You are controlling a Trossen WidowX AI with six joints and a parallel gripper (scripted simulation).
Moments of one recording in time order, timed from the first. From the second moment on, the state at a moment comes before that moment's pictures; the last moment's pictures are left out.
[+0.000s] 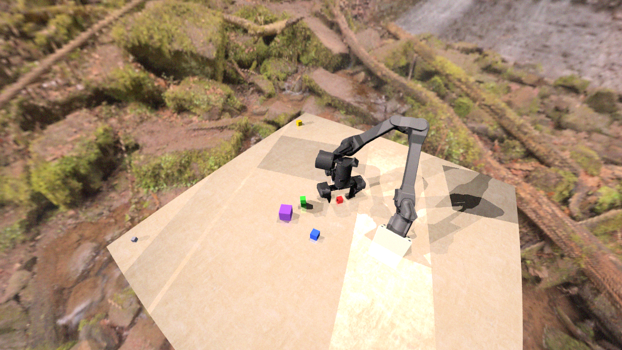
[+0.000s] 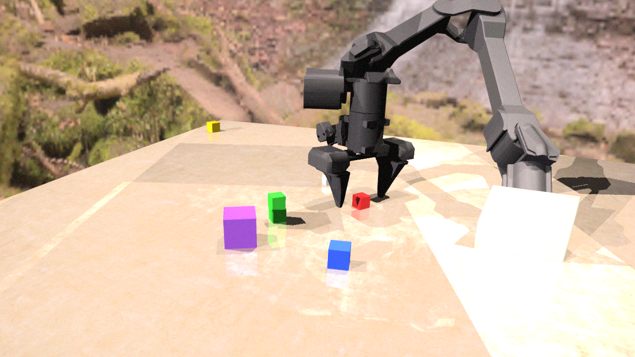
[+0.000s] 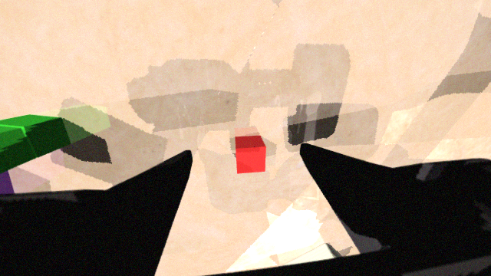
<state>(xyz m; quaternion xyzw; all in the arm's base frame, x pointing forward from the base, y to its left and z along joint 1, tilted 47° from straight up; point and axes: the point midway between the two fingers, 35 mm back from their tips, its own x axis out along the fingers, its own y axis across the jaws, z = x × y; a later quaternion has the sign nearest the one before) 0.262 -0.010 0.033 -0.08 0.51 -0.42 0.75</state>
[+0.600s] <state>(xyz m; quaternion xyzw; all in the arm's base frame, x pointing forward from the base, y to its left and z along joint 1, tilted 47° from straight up) 0.261 -0.010 0.032 -0.09 0.51 -0.42 0.75</state>
